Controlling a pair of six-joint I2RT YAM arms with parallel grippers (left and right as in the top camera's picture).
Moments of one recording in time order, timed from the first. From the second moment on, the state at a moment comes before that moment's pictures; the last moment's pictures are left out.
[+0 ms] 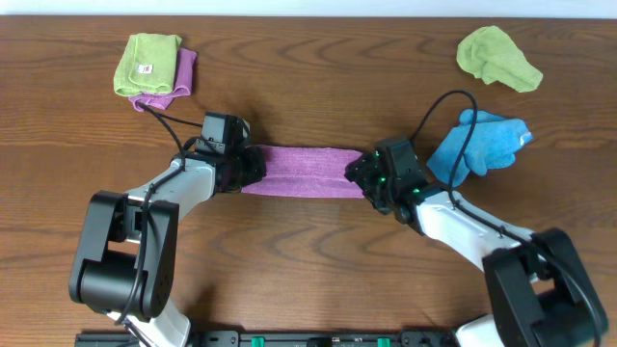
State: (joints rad) left arm -0.20 1.81 0.89 -0.20 0.36 -0.51; right arm 0.41 1.66 0.73 -0.04 -0.12 1.17
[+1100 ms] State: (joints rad) left arm -0.20 1.81 0.90 -0.23 0.38 -0.53; right arm 0.56 1.55 0.87 -0.05 -0.06 0.86
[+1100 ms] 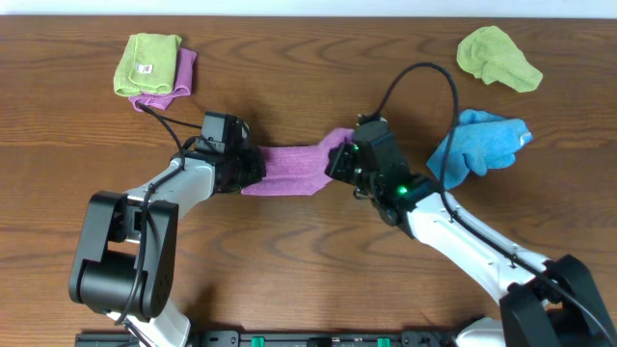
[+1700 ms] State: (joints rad) left arm -0.20 1.81 0.90 -0.23 0.38 -0.54; right arm 0.69 1.79 1.16 -0.20 -0.03 0.73
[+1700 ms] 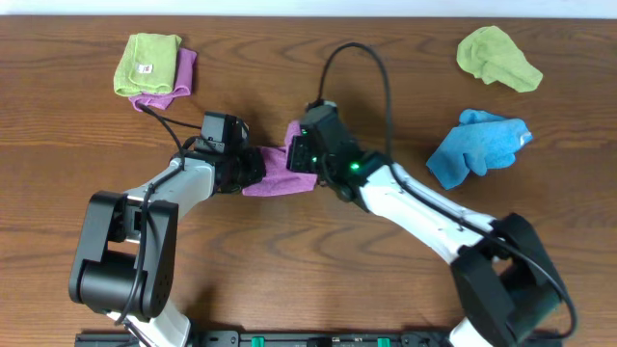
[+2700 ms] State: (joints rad) left arm -0.12 1.52 0.90 -0.46 0.37 -0.51; right arm 0.78 1.85 1.19 -0.17 0.02 0.71
